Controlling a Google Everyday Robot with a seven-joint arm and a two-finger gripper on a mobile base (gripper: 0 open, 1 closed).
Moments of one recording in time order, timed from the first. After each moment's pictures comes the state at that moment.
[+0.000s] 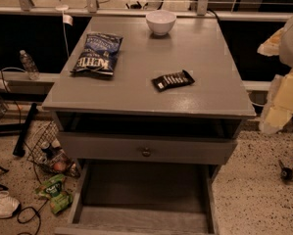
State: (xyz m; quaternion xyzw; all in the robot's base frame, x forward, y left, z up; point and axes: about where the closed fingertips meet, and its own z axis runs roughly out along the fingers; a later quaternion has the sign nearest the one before) arm 0.438 -0.217 0.976 -0.60 0.78 -0.03 0.16
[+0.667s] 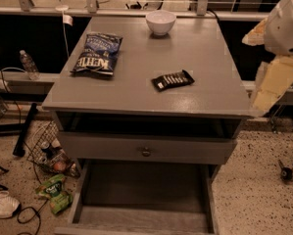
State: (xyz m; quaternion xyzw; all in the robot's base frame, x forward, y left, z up) arm 0.477 -0.202 0.975 -0.64 0.75 -0.02 0.18
